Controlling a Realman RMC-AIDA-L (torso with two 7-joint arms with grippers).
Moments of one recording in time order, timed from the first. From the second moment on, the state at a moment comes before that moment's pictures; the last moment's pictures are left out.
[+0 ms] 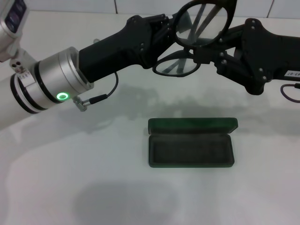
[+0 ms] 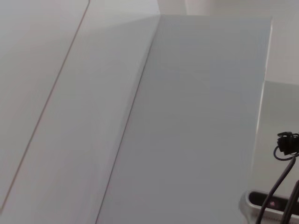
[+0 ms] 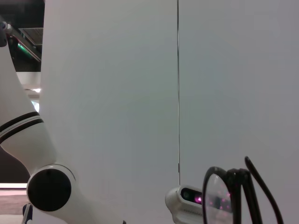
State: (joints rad) left arm -0.62 -2.09 1.04 0.30 1.18 1.73 -1.15; right arm 0.63 2.01 -1.16 -0.71 -1.31 -1.76 1.24
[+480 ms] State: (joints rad) left arm -0.57 -2.06 0.98 0.32 1.16 1.72 -1.14; right arm 0.63 2.01 -1.16 -0.71 -1.31 -1.77 1.25
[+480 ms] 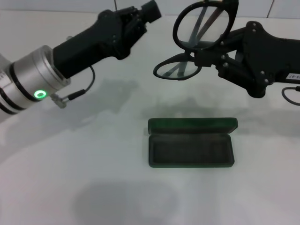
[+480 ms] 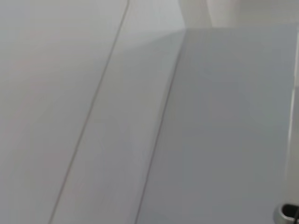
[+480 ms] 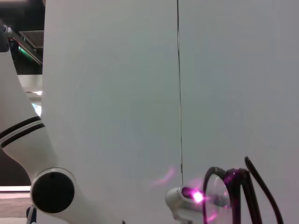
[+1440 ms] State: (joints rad) left arm -0.73 -2.06 0.97 0.37 1.30 1.78 -1.12; right arm 0.63 2.02 -1.18 -0.70 -1.31 -1.78 1.27
